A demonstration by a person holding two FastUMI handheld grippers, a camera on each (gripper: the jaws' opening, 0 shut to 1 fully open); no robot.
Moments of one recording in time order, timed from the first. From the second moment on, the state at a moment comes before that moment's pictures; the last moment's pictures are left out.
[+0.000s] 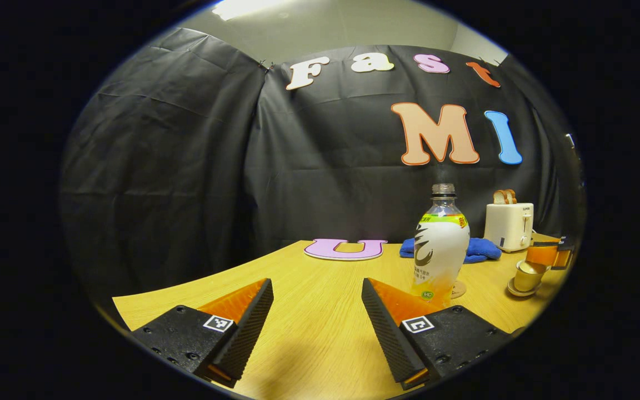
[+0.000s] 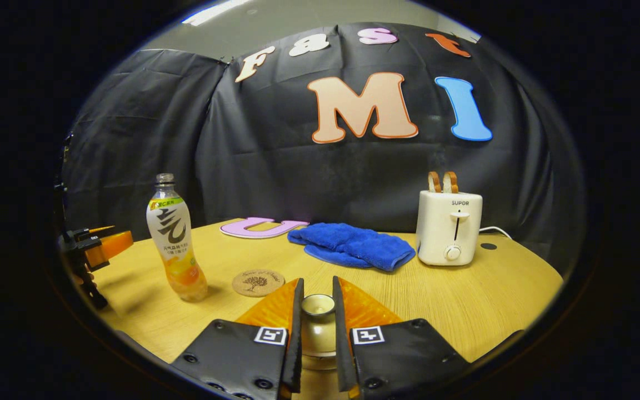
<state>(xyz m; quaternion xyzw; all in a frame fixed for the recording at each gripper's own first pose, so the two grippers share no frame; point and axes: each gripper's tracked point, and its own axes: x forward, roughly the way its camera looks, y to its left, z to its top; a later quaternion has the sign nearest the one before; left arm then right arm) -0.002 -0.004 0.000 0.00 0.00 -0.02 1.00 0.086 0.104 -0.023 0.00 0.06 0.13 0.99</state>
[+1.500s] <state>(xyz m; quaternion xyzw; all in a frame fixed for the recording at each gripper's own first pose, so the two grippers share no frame) 0.012 -0.135 -0.010 0.00 0.03 -0.28 0.96 0.037 0.013 -0.002 0.00 0.00 0.02 1.00</state>
